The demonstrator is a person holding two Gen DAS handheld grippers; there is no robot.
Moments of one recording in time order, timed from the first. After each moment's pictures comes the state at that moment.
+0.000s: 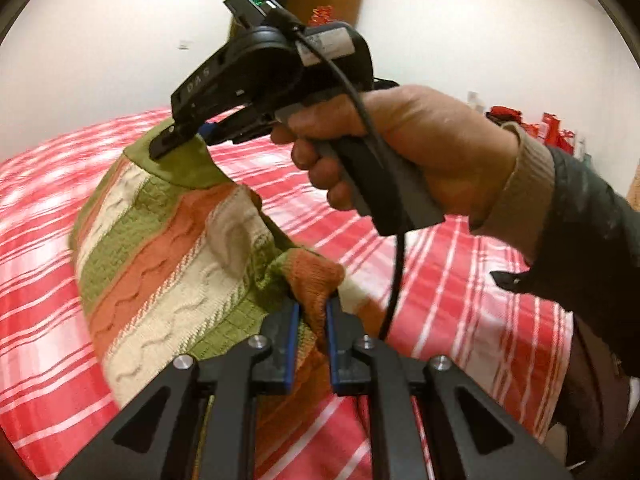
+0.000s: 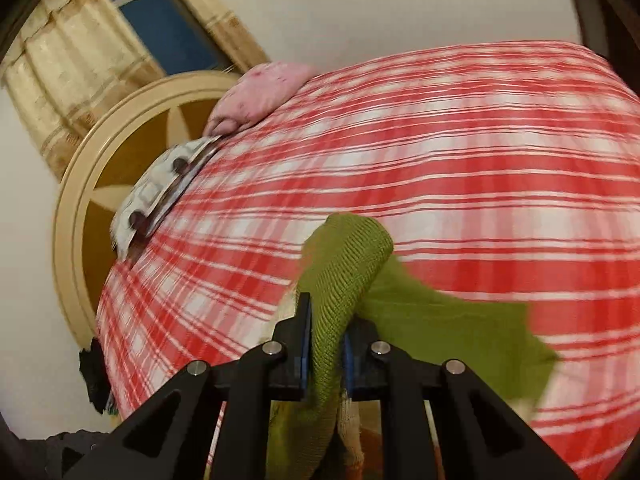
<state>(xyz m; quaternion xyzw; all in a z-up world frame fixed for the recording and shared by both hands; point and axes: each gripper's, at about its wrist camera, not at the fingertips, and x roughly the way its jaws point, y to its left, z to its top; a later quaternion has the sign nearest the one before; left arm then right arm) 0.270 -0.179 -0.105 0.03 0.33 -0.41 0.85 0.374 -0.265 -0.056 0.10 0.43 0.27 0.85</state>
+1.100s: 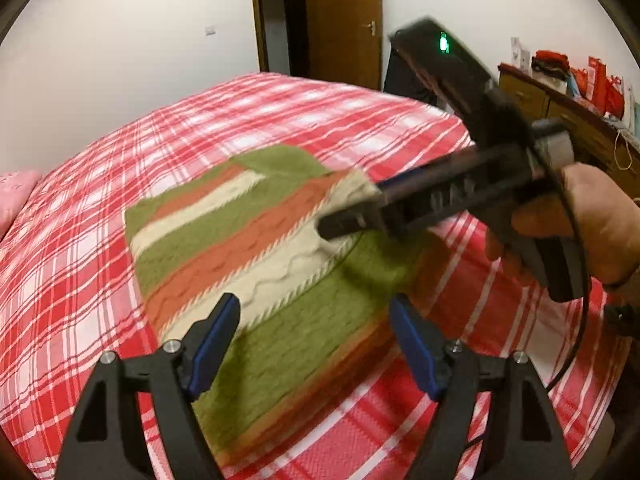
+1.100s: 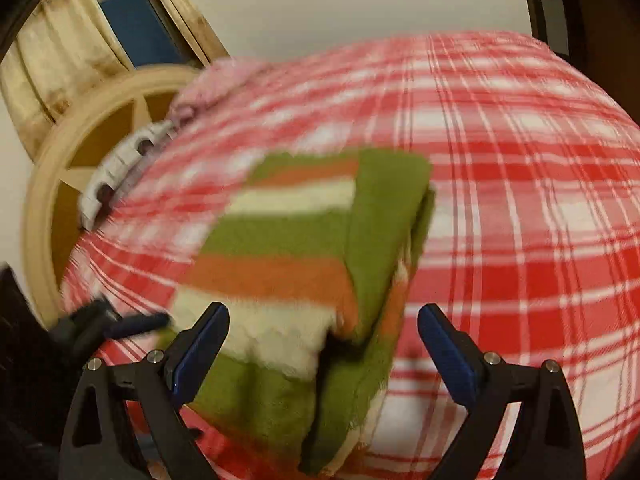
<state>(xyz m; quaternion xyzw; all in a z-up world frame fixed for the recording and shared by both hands) 0.283 -0.183 -0.129 0.15 0.36 -0.29 0.88 0.245 -0.351 -0.117 0.06 0.45 0.20 0.87</state>
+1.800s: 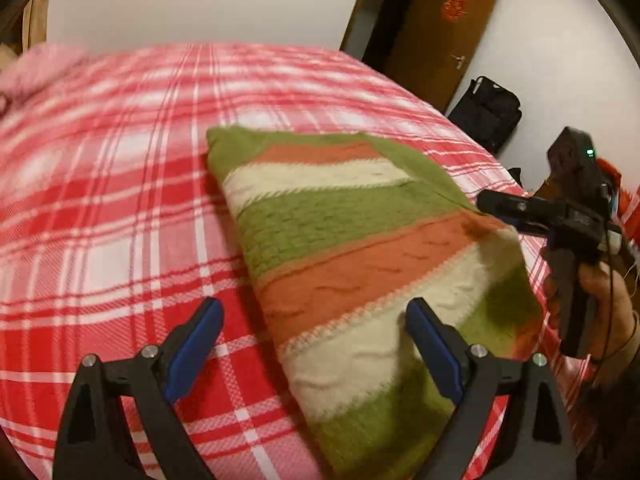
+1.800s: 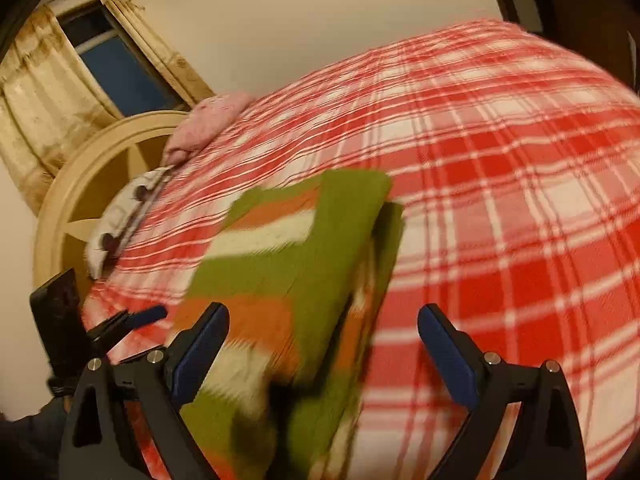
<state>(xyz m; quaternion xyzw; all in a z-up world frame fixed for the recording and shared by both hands) 0.387 -0.105 -0.161 -0.04 0.44 -0.23 0.87 0.272 -0.391 -0.125 0.15 0.41 0.19 0.88</state>
